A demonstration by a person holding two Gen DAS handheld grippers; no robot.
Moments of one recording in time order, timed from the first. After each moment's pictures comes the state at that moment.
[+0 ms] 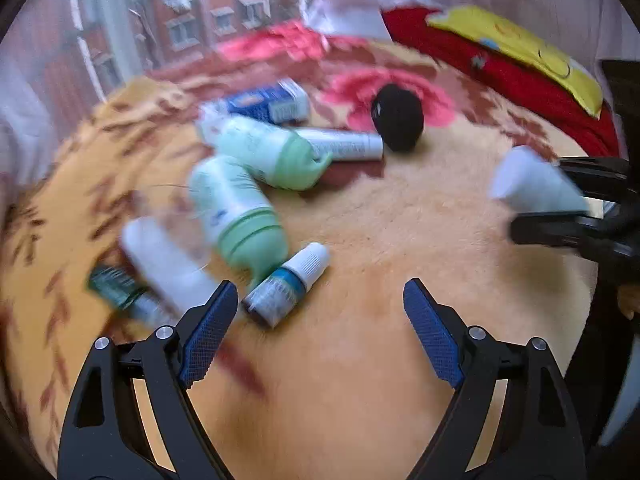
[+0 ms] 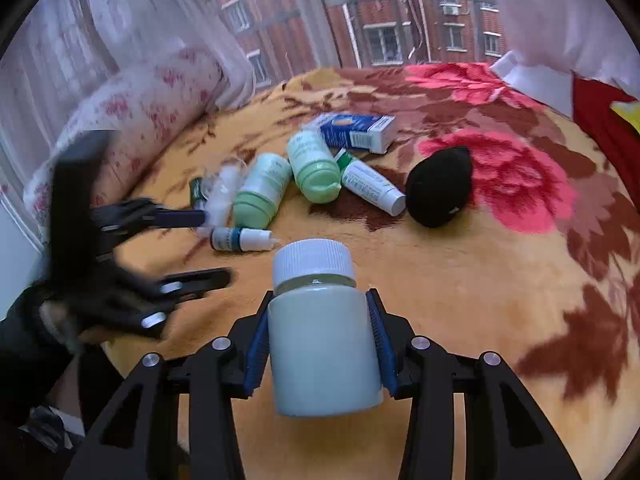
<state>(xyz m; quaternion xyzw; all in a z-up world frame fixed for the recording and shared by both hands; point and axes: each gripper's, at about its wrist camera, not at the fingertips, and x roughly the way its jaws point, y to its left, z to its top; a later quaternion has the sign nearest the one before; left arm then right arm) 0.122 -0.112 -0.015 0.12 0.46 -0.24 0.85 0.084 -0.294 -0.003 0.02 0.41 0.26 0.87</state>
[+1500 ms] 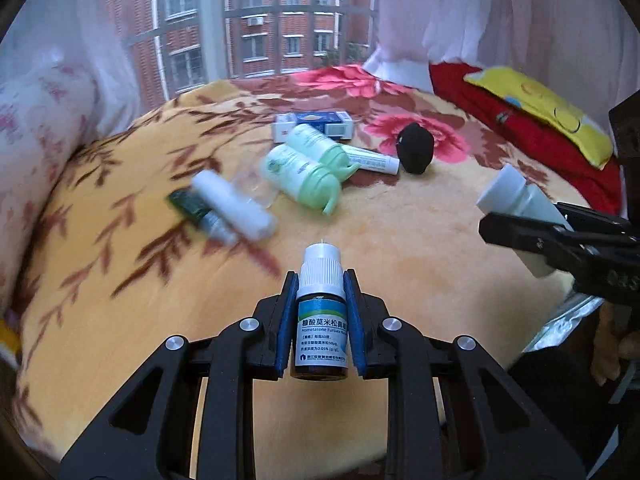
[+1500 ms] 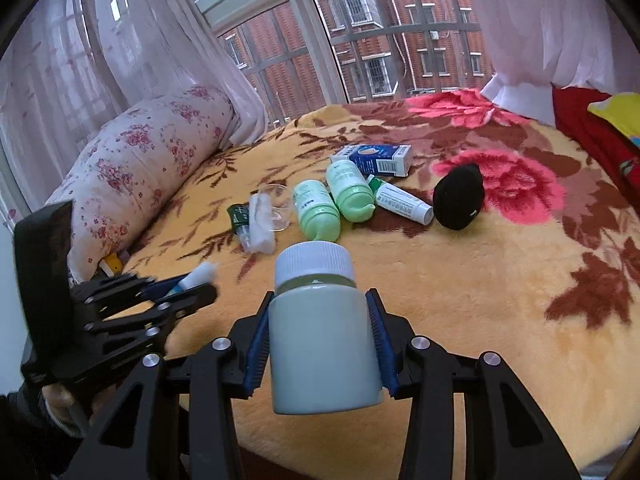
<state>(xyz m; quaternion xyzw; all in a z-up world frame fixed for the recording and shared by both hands) 0.007 -0.079 0.020 0.04 0.38 -0.12 0.91 0.024 -0.263 0.017 0.06 0.35 0.24 0.90</state>
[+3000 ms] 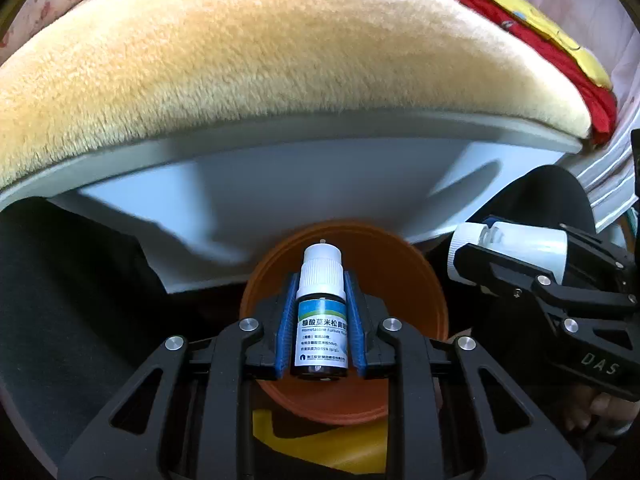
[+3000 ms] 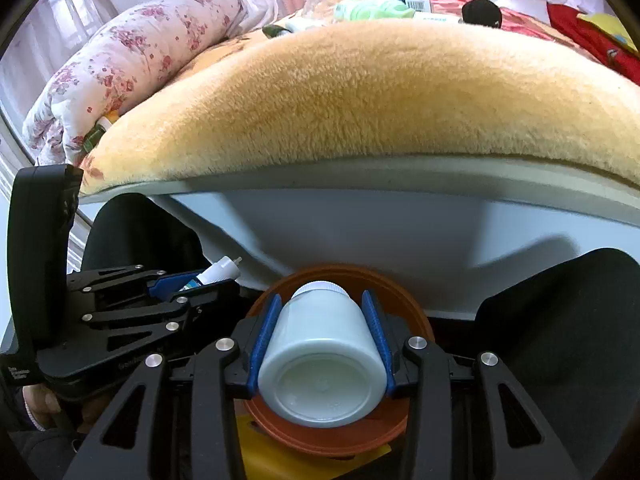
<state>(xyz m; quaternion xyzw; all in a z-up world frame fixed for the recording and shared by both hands) -0.121 -0.050 -0.121 -0.02 0.53 -0.12 0.84 -0.120 -0.195 -0.120 0.03 0.47 0.21 0.85</state>
